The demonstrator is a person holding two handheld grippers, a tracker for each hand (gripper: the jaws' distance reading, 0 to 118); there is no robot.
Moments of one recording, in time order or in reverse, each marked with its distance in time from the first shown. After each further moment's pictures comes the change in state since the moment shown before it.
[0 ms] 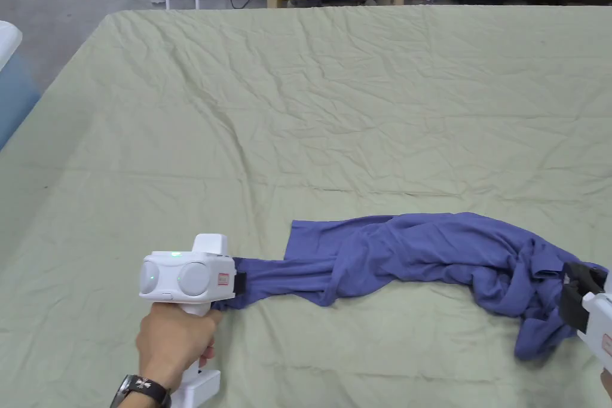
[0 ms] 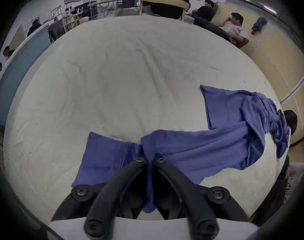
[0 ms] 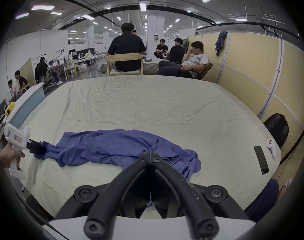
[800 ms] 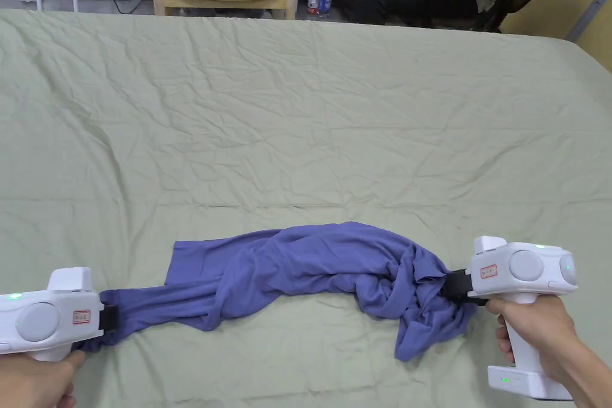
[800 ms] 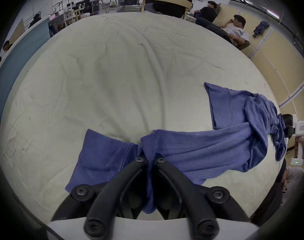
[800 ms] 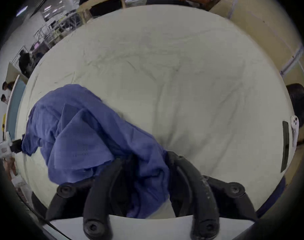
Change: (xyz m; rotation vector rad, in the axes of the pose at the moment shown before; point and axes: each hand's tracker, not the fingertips) left arm 0.004 -0.002 0.003 -0.016 -0.030 0.038; right arm 0.122 -0.010 -0.183 -0.540 0.060 -0.116
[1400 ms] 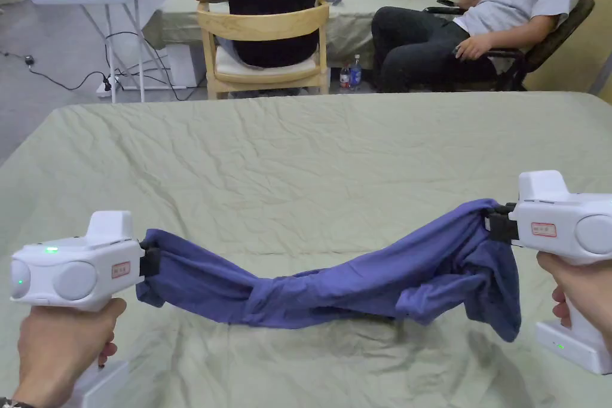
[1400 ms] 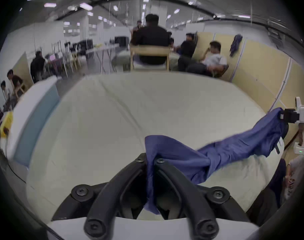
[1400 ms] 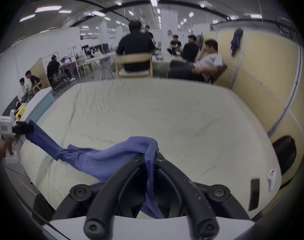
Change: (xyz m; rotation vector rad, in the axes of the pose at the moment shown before) left arm 0.023 0.070 0.198 0.453 0.008 -0.159; right arm -0.069 0.021 0.238 0.542 0.066 0.232
